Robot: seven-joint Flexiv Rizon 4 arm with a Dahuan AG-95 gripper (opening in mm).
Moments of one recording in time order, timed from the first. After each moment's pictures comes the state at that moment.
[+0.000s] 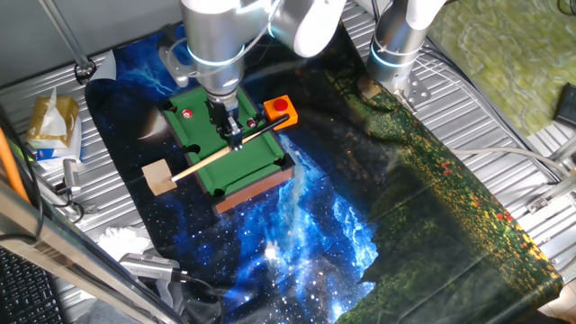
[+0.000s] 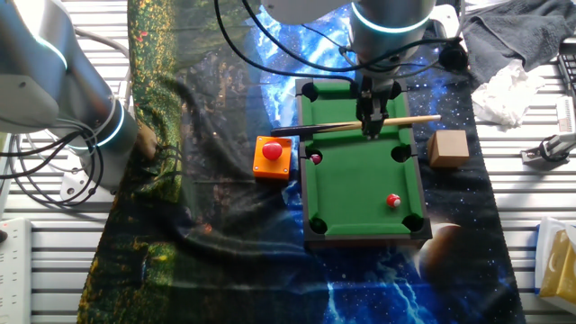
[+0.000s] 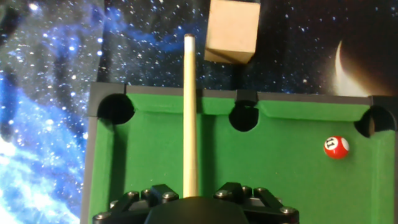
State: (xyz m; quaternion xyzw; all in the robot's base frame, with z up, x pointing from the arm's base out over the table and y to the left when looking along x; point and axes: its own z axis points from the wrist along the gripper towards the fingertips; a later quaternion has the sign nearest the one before) arm 0.507 0.026 0.107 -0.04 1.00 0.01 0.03
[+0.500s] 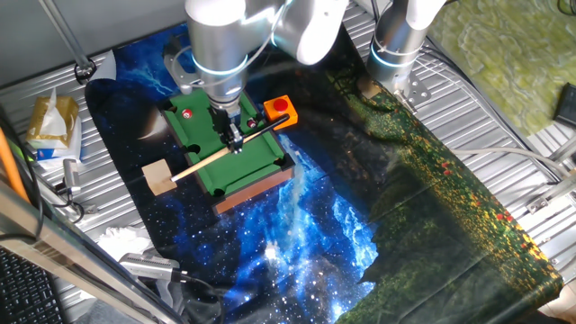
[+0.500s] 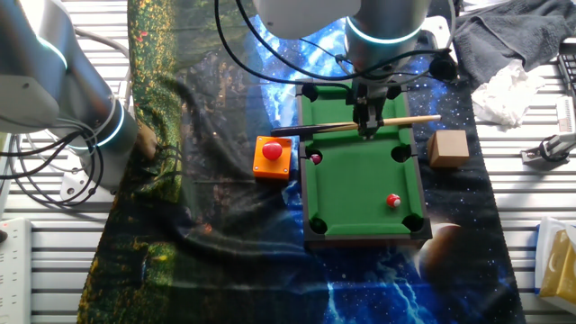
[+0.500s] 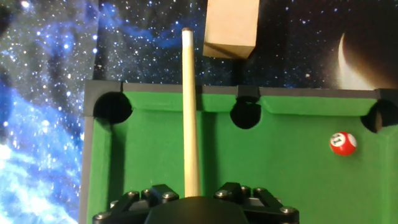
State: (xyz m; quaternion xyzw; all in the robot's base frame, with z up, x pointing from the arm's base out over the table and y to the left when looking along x) arm 0.504 0.028 0.089 -0.04 1.00 0.00 0.03
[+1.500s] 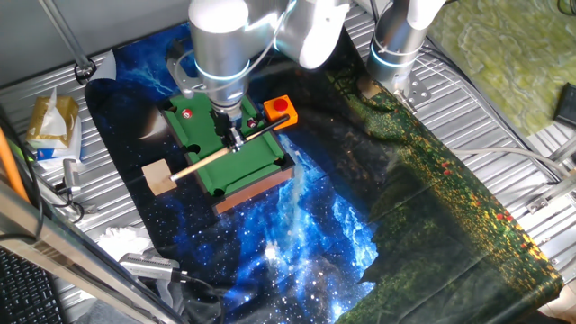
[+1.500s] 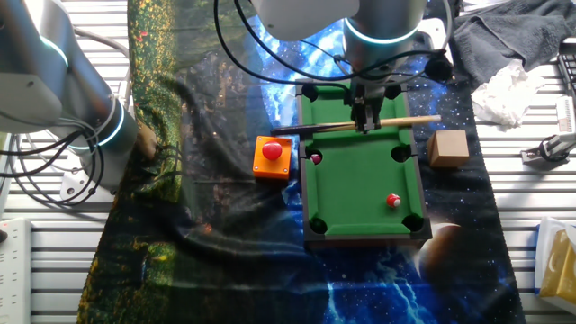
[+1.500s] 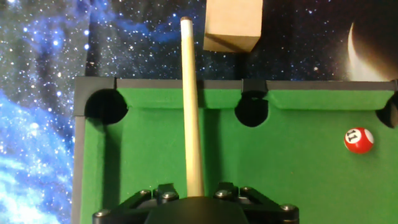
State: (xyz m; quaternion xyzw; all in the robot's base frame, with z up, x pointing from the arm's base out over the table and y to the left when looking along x) arm 0.505 0.029 0.082 -0.03 1.00 0.00 0.04
